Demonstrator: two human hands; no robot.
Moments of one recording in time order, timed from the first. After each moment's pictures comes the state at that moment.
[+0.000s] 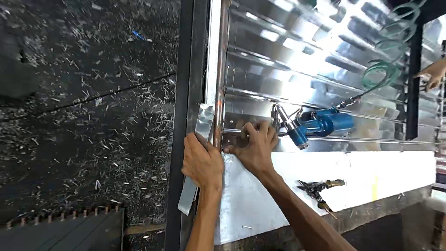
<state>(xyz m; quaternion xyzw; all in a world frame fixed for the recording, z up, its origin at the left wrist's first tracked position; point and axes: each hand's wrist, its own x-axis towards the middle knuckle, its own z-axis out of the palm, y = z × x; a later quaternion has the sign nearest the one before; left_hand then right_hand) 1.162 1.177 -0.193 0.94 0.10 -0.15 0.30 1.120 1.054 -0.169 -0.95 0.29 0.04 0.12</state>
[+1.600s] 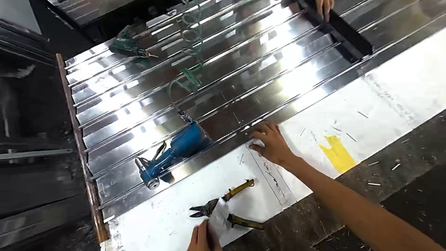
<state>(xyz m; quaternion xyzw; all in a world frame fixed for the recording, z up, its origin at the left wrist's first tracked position) 0.836 1.016 -0.119 0.92 -0.33 -0.15 0.14 0.765 0.639 -0.193 -0.93 0.24 -0.14 0.22</state>
